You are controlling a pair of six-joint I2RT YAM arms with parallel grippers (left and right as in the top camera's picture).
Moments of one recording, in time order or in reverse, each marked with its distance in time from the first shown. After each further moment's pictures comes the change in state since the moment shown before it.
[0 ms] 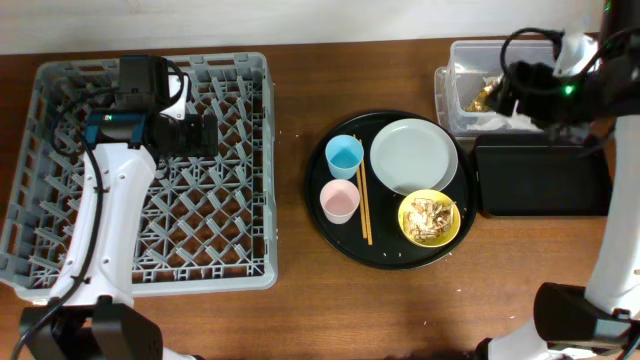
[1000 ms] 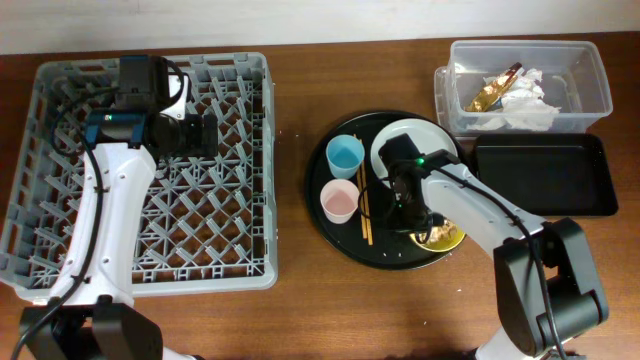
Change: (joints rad) left arm 0.000 0.001 0.001 -0.001 0.000 0.000; right arm 0.501 0.042 -1.134 0.754 0.326 0.117
